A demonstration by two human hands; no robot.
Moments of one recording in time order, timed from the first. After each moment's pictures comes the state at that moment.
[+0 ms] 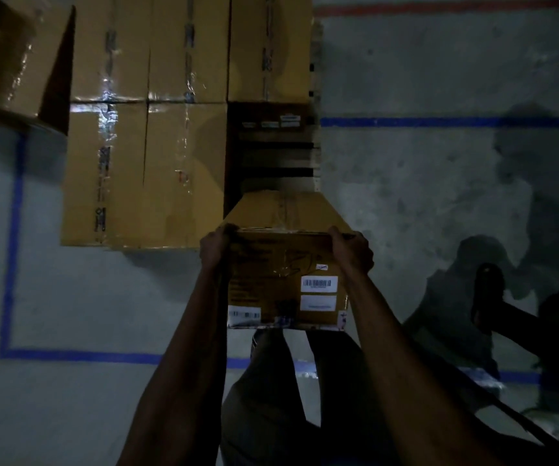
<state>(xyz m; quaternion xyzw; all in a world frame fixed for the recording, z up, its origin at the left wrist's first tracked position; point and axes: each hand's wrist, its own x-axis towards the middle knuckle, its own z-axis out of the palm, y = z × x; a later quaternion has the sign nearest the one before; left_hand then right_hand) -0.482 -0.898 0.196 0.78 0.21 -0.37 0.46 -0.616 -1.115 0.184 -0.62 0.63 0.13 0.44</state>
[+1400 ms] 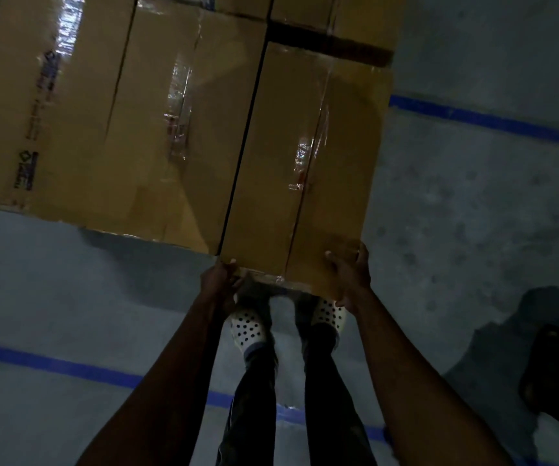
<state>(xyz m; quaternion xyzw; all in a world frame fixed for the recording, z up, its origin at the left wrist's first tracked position) -0.473 -0.839 -0.111 0.56 0.51 -0.33 0.57 -0.563 -1.062 -0.150 -0.52 0.62 0.13 0.57</state>
